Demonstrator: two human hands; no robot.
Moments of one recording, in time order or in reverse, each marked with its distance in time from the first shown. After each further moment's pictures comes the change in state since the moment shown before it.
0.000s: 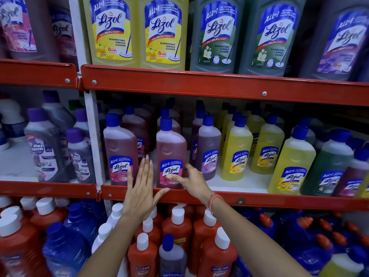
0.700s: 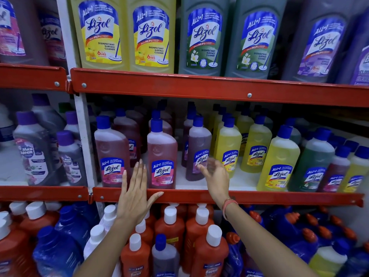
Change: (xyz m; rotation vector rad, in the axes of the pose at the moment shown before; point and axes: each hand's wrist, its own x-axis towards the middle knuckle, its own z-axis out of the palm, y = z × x) left_hand -0.005 0.007 0.000 -0.003 -0.035 0.000; right_hand -0.015 0.031 -0.059 -0.093 0.545 0.017
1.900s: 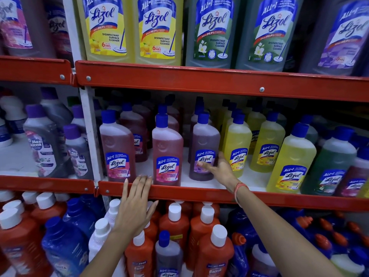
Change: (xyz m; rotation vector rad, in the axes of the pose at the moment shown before) left_hand -0.036 -0.005 0.004 -0.107 -0.027 0.006; right_hand 0.038 0.003 -0.003 0.105 -0.338 0.100
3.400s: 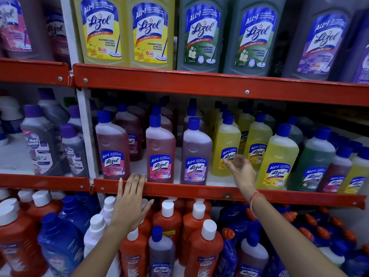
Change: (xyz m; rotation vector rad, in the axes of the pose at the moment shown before) left_hand -0.002 0.008 -0.008 0.024 -0.066 -0.050; right_hand -0.029 0.023 -0.066 -0.034 0.349 0.000
